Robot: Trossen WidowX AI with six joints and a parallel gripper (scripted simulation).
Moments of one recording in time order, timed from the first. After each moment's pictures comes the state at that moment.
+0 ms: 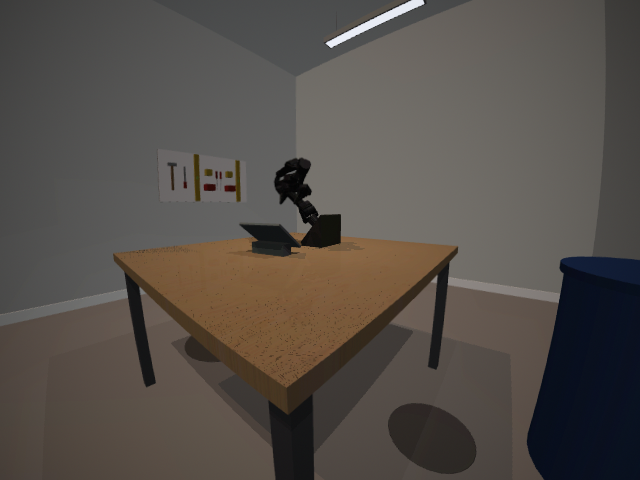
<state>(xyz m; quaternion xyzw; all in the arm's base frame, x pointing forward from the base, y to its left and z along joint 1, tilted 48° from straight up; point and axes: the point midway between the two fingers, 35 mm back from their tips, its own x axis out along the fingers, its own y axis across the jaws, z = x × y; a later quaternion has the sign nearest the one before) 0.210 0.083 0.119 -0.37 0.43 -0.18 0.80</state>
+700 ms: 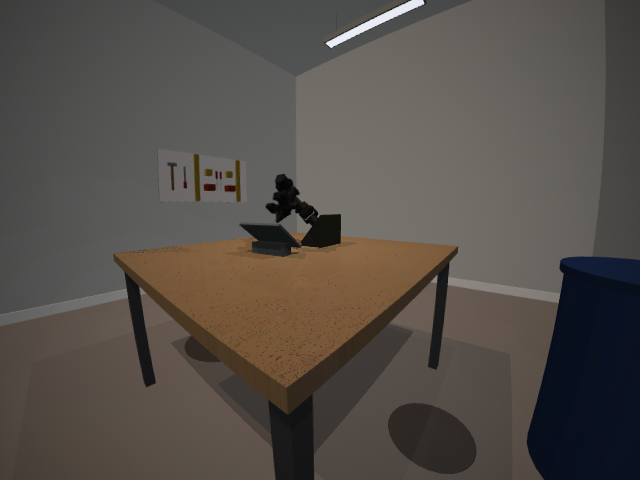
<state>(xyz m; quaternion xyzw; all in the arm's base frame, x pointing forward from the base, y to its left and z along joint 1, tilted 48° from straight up) 0.265 0.006 0.072 -0.36 0.42 -0.17 0.81</state>
